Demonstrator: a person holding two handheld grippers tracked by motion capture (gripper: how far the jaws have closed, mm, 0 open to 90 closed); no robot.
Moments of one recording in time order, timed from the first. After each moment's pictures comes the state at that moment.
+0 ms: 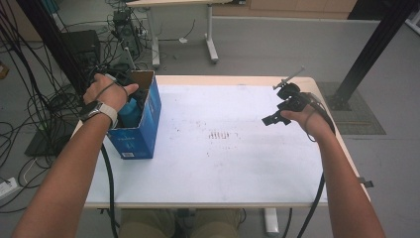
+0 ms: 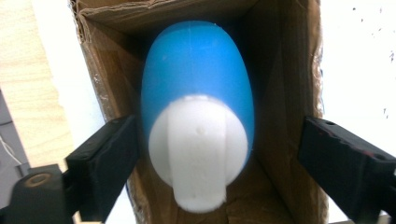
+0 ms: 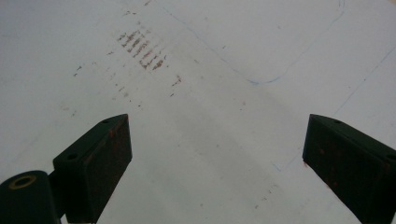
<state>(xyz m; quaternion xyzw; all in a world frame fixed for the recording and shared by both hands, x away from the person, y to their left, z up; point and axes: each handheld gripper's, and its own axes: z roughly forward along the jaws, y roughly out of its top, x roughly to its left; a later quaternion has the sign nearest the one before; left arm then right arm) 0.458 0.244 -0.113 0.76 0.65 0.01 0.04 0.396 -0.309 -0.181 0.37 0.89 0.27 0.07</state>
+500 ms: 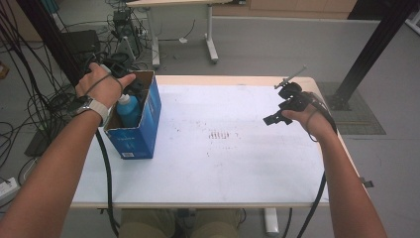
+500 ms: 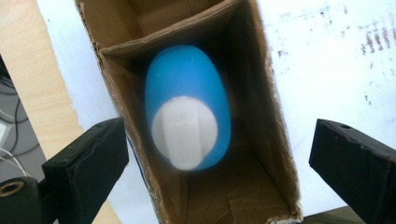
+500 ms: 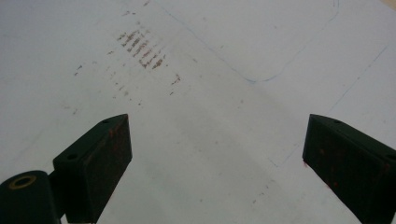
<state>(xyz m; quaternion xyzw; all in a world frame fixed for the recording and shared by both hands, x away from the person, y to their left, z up) 0.445 0.242 -0.081 0.80 0.60 0.03 0.07 0.391 -0.309 -0.176 0.37 0.89 0.26 0.08</state>
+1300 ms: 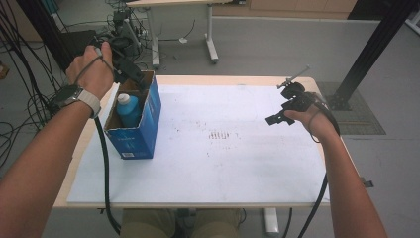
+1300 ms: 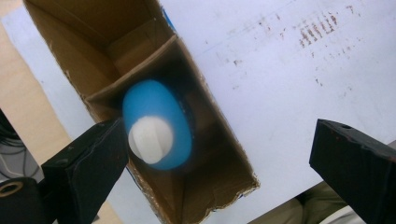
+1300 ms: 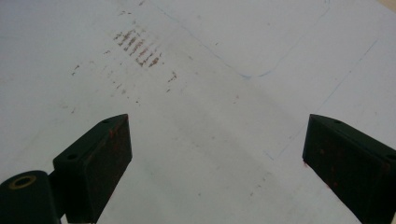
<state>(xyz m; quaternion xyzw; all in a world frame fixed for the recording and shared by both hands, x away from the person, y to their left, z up) 0.430 0.236 -0.036 0.86 0.49 0.04 0.11 0.385 -0.312 -0.173 0.38 0.89 0.26 0.08</state>
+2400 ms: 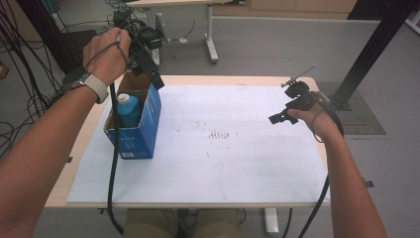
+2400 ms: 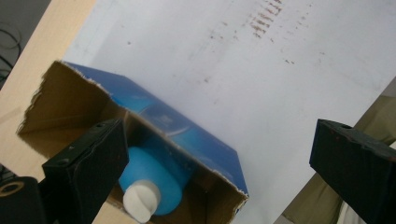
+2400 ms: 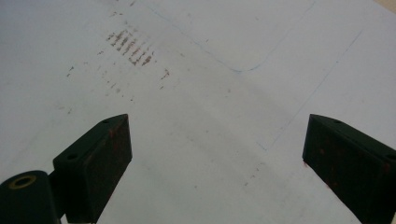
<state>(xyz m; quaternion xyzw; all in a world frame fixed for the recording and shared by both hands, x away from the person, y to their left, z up) 0.440 0.172 -0.013 0.95 0.29 0.05 0.09 0.380 -0.319 -0.168 0.40 0.88 0.26 0.09</state>
